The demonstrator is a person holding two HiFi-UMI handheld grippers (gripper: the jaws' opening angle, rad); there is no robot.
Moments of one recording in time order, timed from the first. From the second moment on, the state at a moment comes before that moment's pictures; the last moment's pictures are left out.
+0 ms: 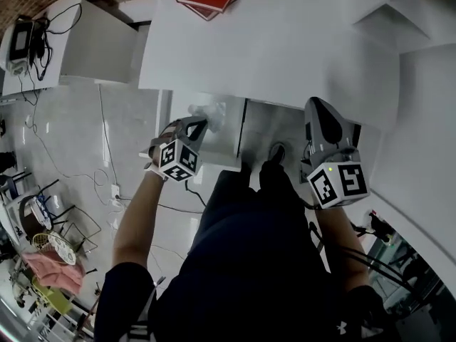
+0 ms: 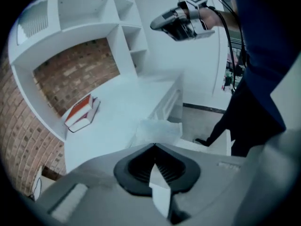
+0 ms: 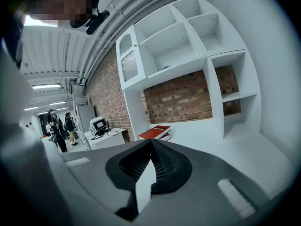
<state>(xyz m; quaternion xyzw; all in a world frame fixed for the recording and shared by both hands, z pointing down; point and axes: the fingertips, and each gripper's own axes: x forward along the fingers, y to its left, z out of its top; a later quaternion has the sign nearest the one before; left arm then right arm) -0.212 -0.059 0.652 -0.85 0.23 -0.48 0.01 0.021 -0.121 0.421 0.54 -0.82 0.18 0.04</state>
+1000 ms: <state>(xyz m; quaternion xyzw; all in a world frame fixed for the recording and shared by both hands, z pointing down) -0.204 -0.010 0.868 -0.77 0.04 -0.63 -0.05 0.050 -0.091 0.438 0.59 -0.78 0.18 0.11</state>
